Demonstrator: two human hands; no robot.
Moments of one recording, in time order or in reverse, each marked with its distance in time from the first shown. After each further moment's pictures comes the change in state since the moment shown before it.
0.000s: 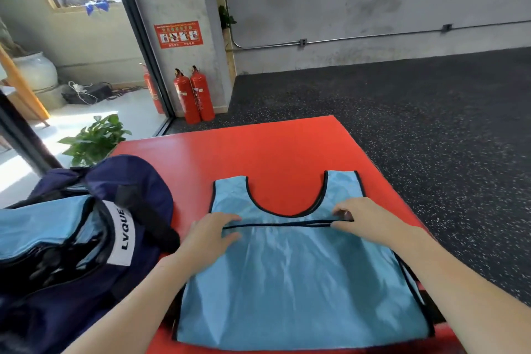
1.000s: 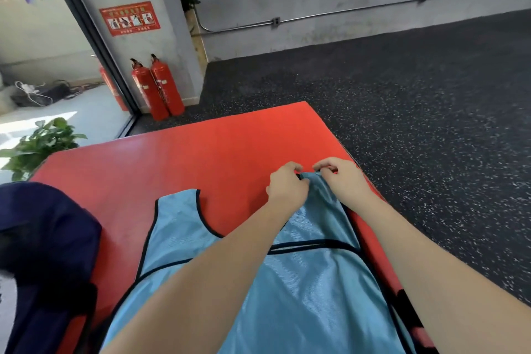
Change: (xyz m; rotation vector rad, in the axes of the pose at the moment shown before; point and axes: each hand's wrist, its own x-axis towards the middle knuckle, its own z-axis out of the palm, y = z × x) left_hand 0.184 0.206 0.122 -0.319 0.008 -0.123; right_hand 0.104 0.069 -0.002 0.560 0.435 0.284
